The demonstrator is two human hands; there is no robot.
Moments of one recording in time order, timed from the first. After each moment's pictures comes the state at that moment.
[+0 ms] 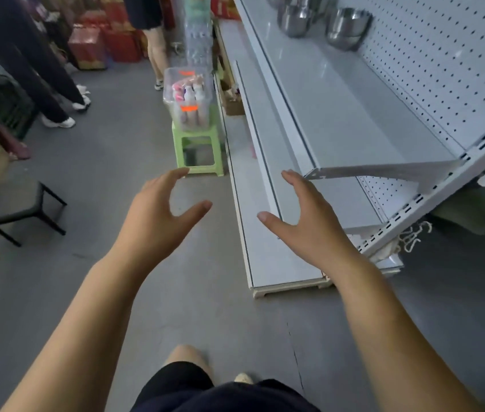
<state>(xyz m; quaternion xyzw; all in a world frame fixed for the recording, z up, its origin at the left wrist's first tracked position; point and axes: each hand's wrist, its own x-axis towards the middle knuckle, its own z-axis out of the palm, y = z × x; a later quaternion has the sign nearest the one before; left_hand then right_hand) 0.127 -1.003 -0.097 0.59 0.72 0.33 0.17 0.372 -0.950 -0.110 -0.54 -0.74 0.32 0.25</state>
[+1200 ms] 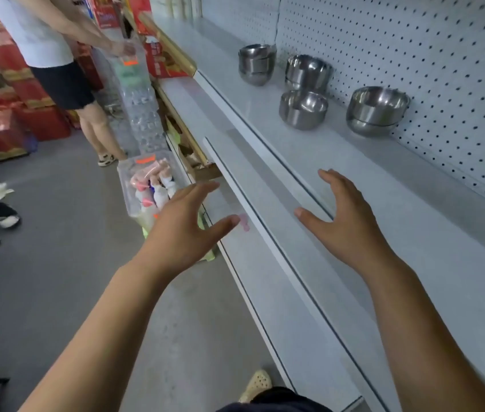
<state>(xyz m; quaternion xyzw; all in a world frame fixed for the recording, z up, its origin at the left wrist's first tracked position) -0.059 -0.477 -0.079 0.77 0.54 0.29 0.19 0.214 -0.503 -0.086 -0.68 -0.62 0.20 0.34</state>
